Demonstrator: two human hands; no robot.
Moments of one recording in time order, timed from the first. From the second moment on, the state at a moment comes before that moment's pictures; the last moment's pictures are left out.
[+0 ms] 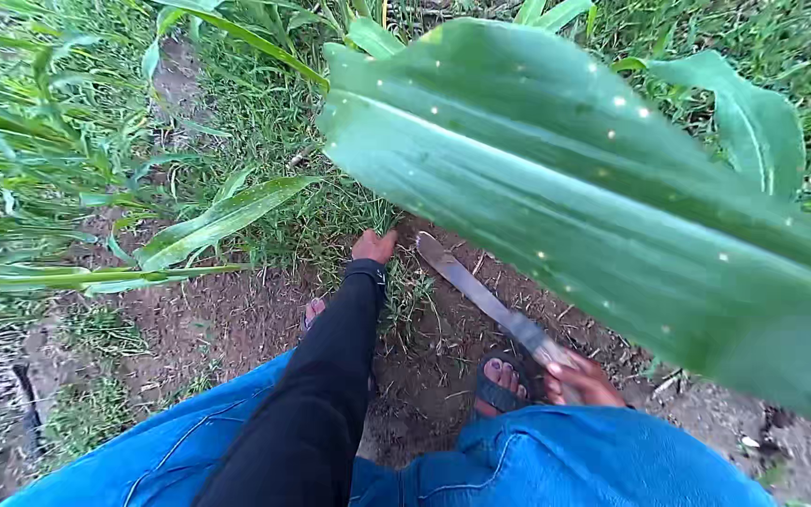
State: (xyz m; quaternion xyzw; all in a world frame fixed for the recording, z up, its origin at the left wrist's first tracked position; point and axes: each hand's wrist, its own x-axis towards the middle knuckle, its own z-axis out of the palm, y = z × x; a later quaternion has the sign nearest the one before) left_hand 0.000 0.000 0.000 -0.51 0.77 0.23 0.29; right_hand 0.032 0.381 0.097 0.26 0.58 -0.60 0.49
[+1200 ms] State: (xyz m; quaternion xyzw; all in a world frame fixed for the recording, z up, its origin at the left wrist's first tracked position) left_hand -0.043 0.023 0.077 -0.37 0.83 0.15 0.38; right_hand 0.040 0.451 0.037 0.21 0.61 -0.56 0.52
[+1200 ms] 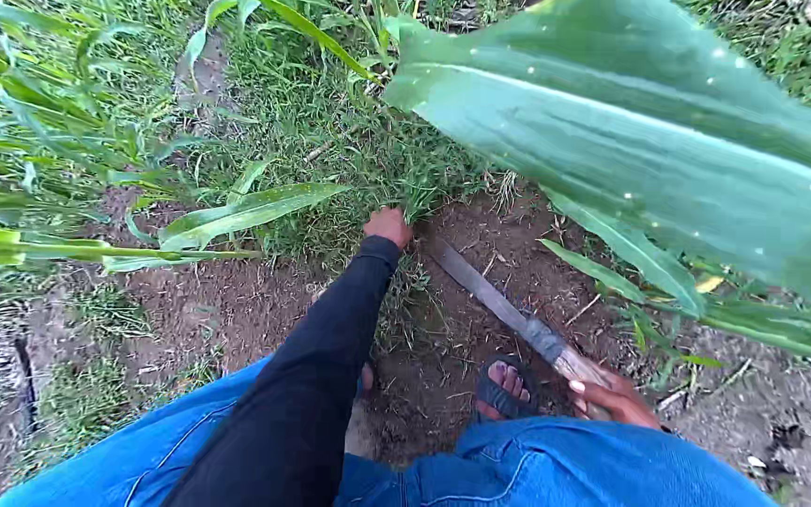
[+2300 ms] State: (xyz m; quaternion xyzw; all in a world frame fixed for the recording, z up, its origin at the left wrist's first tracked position) left_hand 0.034 -0.019 0.148 -0.48 0.77 0.39 0.20; right_hand -0.095 0.334 0.219 -0.48 0.84 -0.15 0.21
